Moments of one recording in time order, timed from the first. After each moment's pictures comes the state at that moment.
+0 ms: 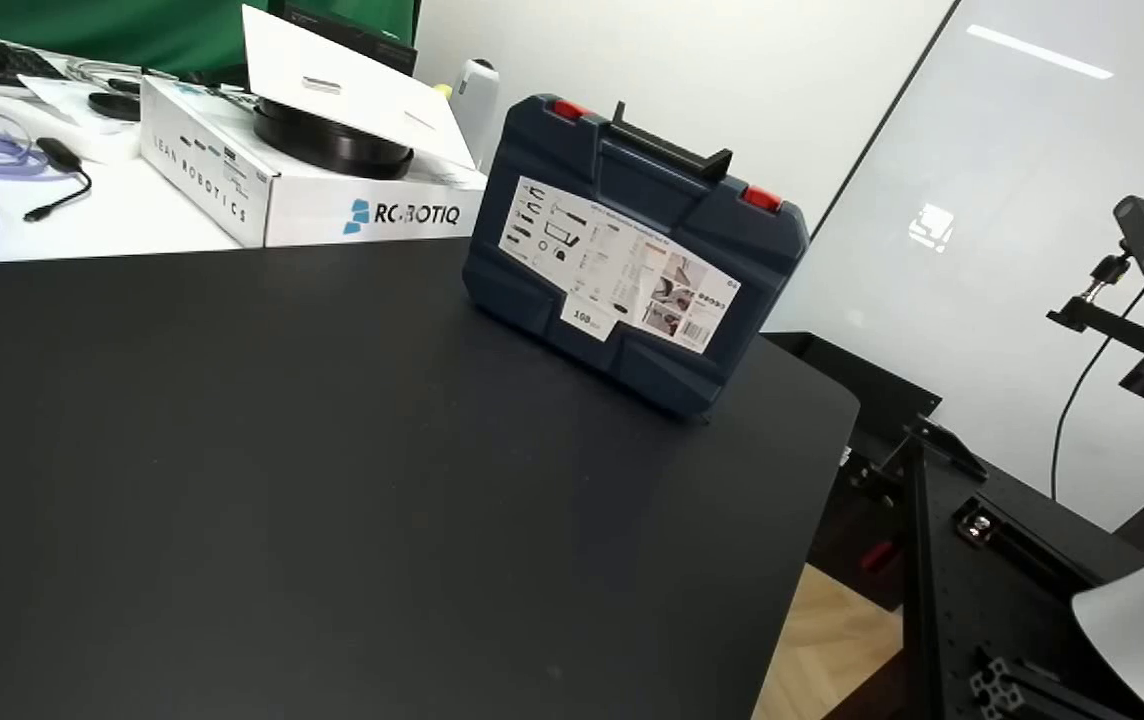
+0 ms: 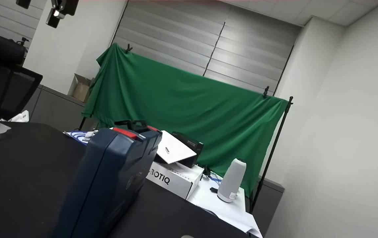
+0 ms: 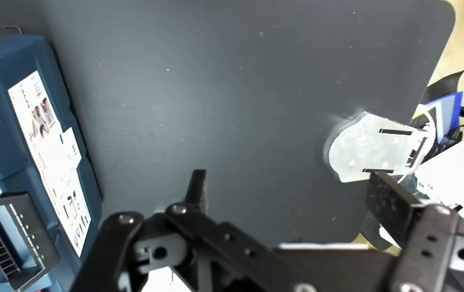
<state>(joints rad) 0.15 -0.58 0.06 -2.48 0.25 2.08 0.01</state>
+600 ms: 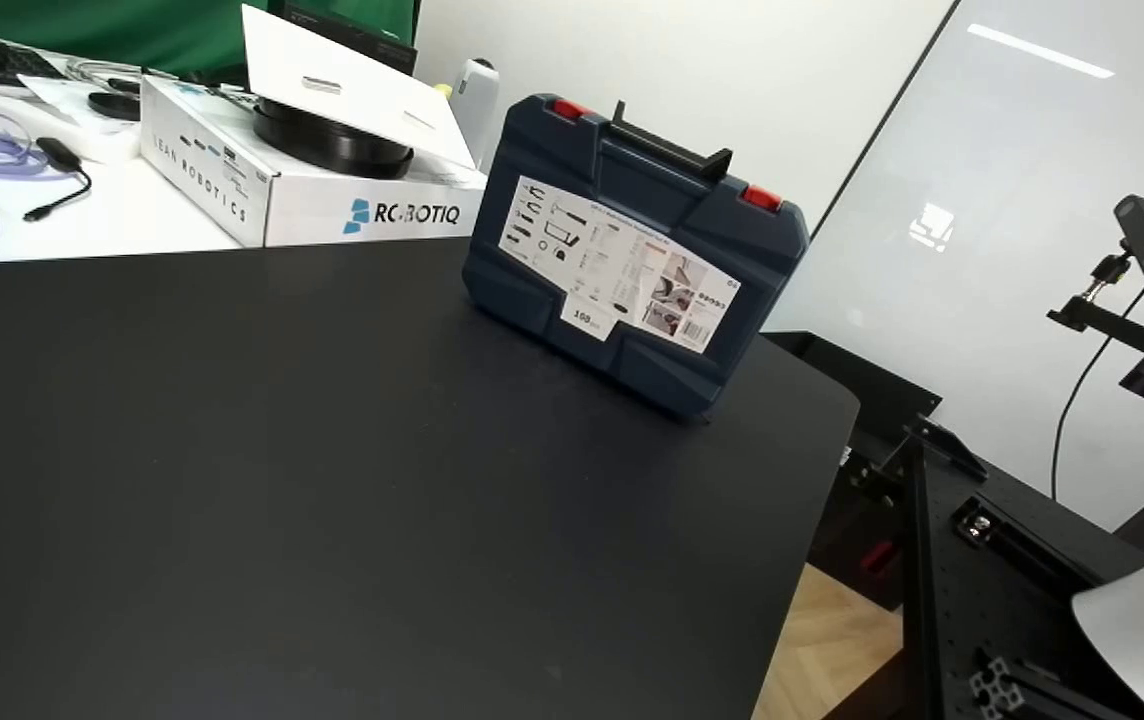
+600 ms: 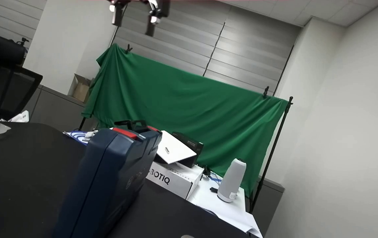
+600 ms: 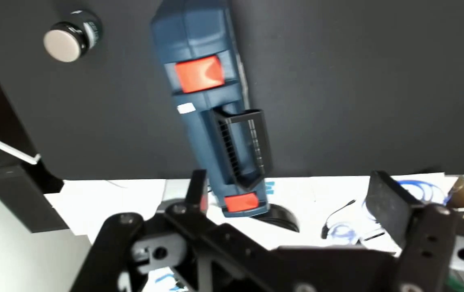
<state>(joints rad) -0.10 -0.63 -0.13 -2.44 -0.01 2.16 -0.14</state>
